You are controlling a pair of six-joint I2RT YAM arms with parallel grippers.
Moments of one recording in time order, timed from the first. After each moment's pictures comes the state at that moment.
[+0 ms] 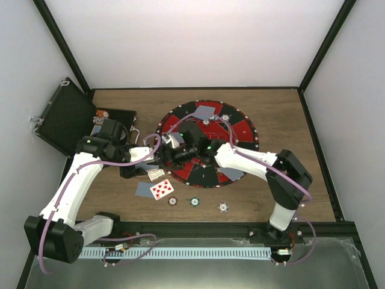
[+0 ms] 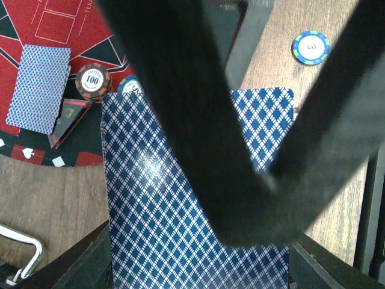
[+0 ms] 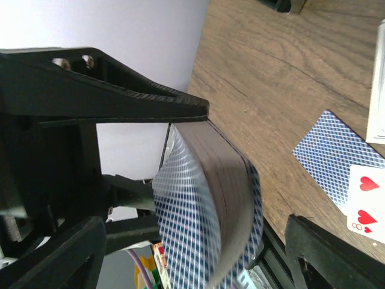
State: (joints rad) left arm -0.21 1.14 1.06 -1.17 0.46 1.12; right arm 0.89 1.71 1.20 -0.05 -0.73 0.96
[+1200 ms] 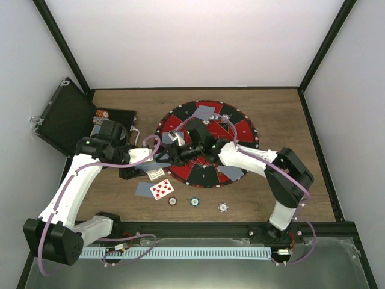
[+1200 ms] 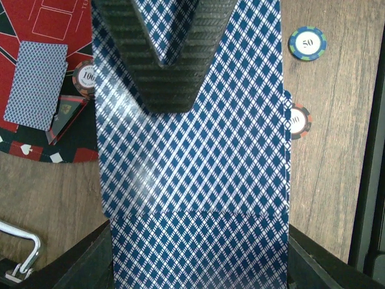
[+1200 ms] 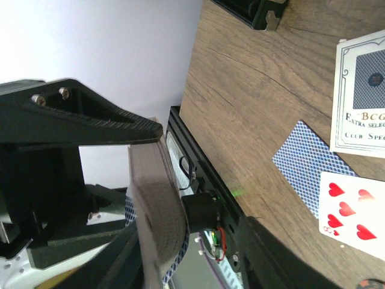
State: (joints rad) left arm -0.21 1.12 1.06 -1.19 0.45 1.13; right arm 0.83 1.74 1.16 0.03 -0.78 0.95
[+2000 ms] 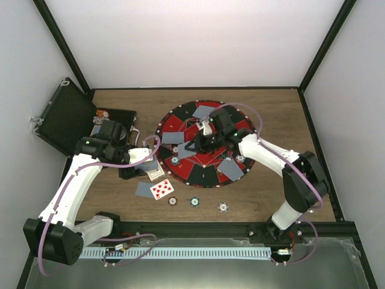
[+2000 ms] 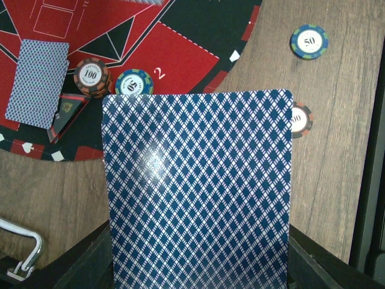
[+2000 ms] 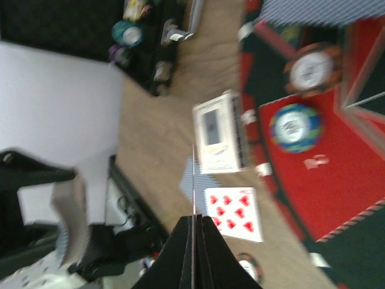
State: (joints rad) left arm -0.21 1.12 1.06 -1.19 0.44 1.13; right arm 0.63 1.61 1.10 -0.21 -0.70 0.79
